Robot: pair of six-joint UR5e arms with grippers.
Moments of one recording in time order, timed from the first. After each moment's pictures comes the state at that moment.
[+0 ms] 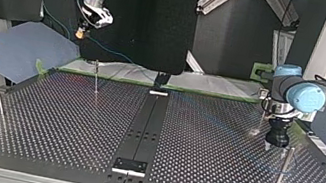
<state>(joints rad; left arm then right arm) 0.20 -1.87 -1.83 -2.52 -1.54 -2.26 1.84 -0.77 2.01 -1.02 1.81 1.75</state>
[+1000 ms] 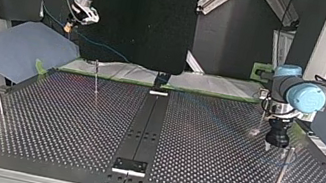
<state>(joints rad) 0.20 -1.87 -1.82 -2.52 -1.54 -2.26 1.65 -0.51 1.91 -1.21 1.73 1.76</state>
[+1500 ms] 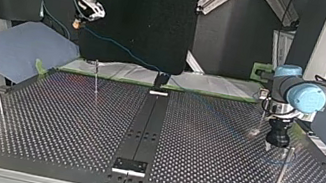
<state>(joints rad) 0.20 -1.87 -1.82 -2.52 -1.54 -2.26 1.64 -0.44 1.91 -1.21 1.68 1.74</state>
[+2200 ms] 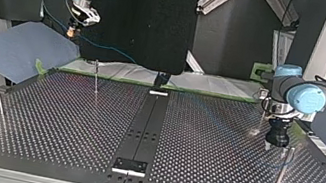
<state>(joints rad) 0.20 -1.87 -1.82 -2.54 -1.54 -2.26 1.63 -0.55 1.92 -1.19 1.58 1.73</state>
